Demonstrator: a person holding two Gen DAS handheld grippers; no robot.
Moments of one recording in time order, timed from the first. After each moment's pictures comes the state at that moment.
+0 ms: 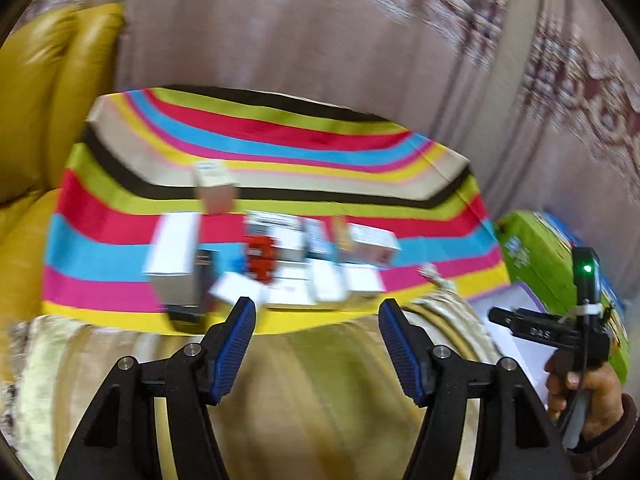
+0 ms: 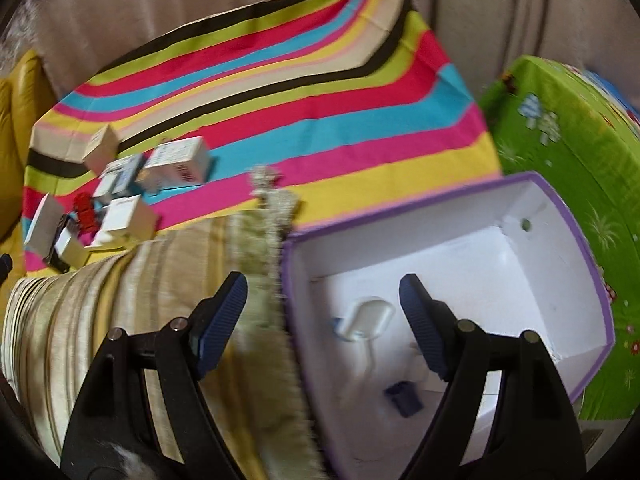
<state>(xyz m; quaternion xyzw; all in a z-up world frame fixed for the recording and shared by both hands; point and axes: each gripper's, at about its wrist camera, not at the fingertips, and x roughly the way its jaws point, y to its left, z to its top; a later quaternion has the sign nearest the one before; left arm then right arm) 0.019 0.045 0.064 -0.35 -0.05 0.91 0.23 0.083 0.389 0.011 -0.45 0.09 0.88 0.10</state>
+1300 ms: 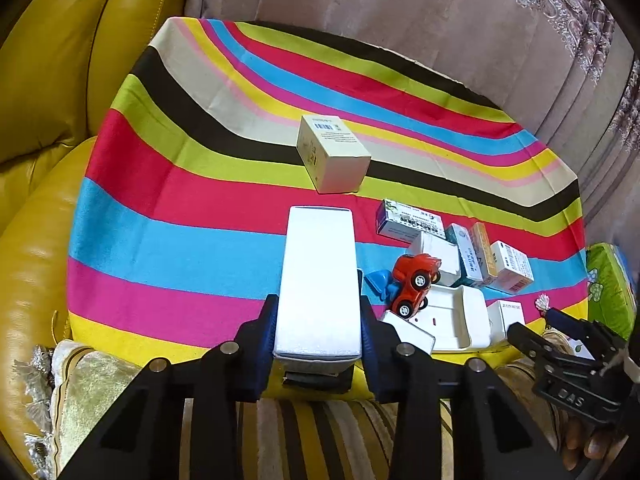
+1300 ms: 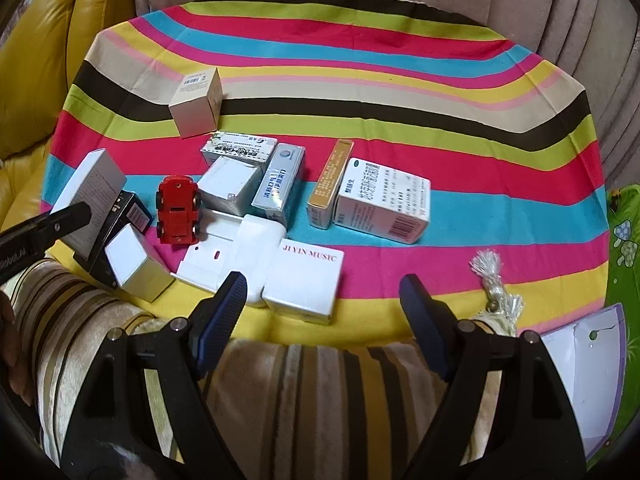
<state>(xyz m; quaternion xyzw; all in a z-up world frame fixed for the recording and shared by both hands) -0.095 -0.002 0.013 -0.44 -0.06 0.89 0.12 -0.029 0.224 0.004 -0.47 -0.03 0.88 0.00</state>
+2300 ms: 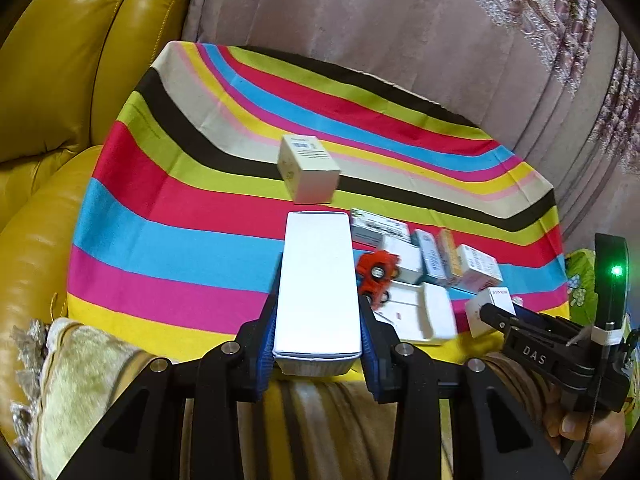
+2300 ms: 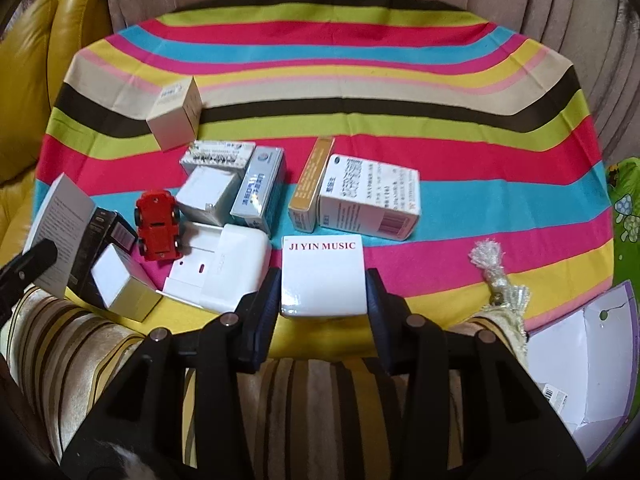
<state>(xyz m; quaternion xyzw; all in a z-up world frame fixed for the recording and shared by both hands) -0.058 0.008 0.028 -0.40 -0.08 0.90 0.14 -0.031 0.236 0.001 -0.46 0.01 0.89 0.02</state>
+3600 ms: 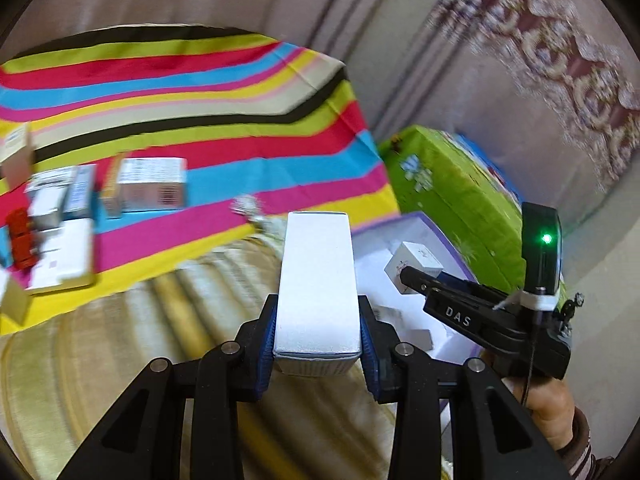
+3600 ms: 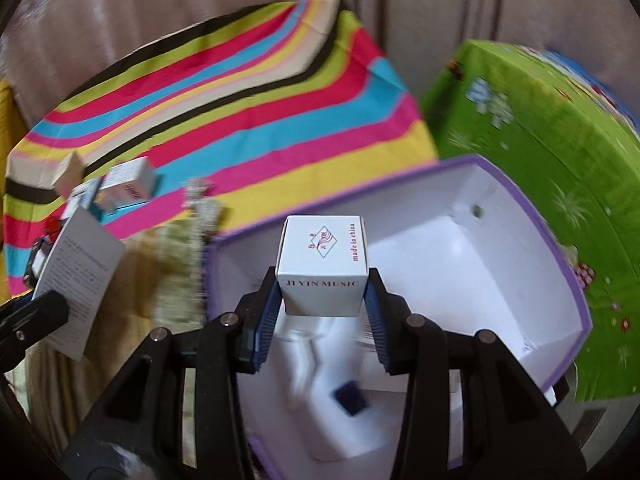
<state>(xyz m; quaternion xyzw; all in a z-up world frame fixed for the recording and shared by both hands) 0.041 0.252 0.034 -0.45 -0.01 0.79 0.42 0.116 0.455 0.009 -0.44 0.12 0.87 0.17</state>
